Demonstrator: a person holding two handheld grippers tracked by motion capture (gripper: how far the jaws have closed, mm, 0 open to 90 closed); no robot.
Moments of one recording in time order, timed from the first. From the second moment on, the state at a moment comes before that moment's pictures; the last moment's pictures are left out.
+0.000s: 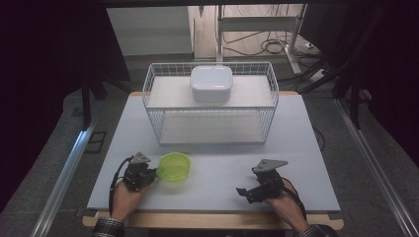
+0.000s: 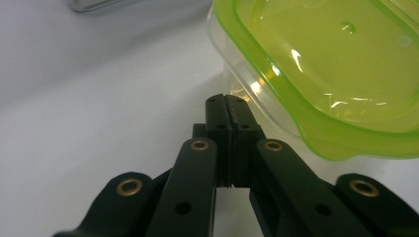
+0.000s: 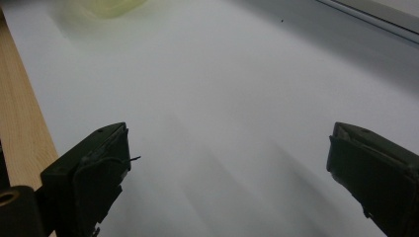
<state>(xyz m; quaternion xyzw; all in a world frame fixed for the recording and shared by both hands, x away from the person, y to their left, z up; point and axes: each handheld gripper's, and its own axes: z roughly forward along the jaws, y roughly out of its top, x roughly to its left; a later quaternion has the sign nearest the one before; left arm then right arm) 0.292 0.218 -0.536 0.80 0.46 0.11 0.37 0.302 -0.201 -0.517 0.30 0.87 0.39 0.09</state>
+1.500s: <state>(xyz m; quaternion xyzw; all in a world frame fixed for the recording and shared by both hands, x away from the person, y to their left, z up) 0.289 0.117 -0.530 0.85 0.36 0.10 0.37 0.302 -0.197 -0.518 0.29 0.87 0.39 0.09</state>
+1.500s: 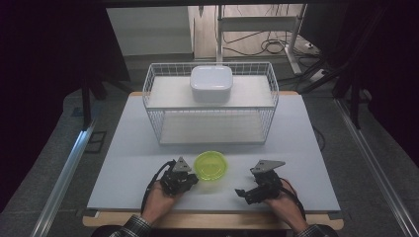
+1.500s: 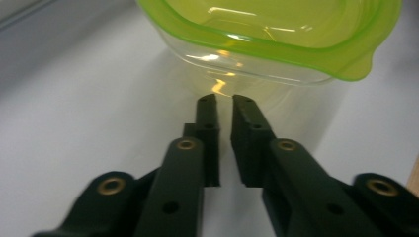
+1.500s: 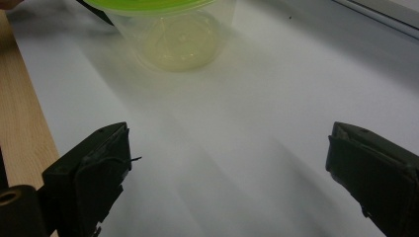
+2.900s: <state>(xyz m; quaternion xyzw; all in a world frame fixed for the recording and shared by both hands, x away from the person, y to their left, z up) 0.240 0.161 -0.528 0.84 0.36 0.14 0.39 0.301 -0.198 -0.515 0.29 0.86 0.40 0.08</state>
